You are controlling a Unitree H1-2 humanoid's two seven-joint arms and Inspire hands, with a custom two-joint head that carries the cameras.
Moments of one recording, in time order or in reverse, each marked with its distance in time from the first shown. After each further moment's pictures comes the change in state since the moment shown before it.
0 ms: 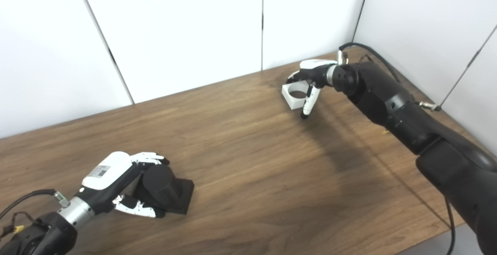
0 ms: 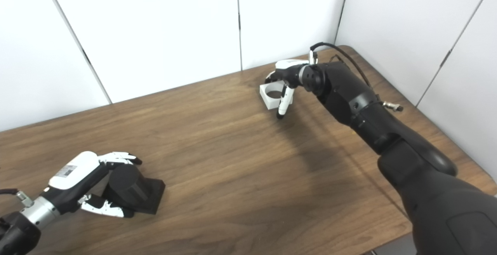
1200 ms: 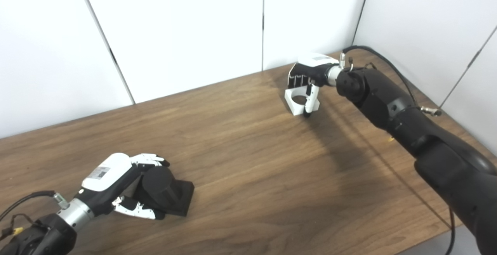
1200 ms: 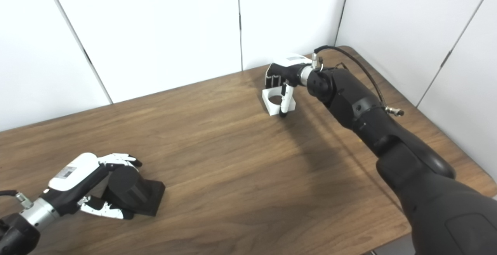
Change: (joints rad) left arm 0.012 -0.007 0.029 -0.008 0.002 -0.003 -0.031; right arm 0.024 0.003 -0.038 0.113 0.052 -0.209 -0.254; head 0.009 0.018
